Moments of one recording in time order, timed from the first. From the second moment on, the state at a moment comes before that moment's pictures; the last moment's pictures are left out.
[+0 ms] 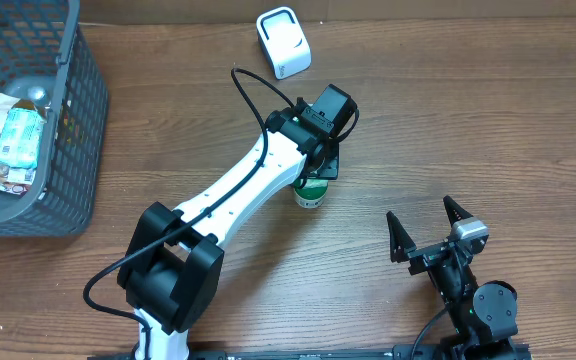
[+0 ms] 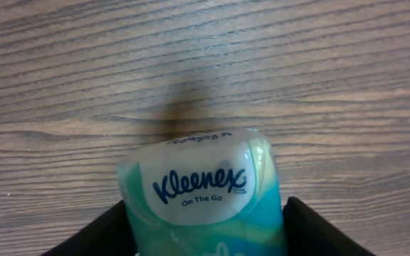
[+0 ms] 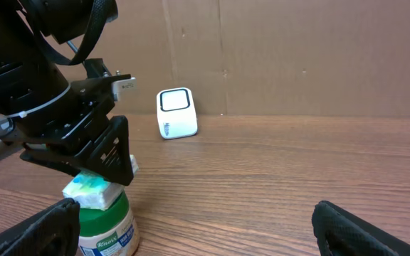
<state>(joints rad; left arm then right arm) -0.67 1.98 1.62 -0.92 -0.09 -0.60 0.23 0.01 0.02 -0.03 -0.07 0.11</state>
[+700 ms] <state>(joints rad) -0.67 1.98 1.62 -1.00 -0.02 -0.60 0.23 0.01 0.02 -0.03 -0.07 0.11</state>
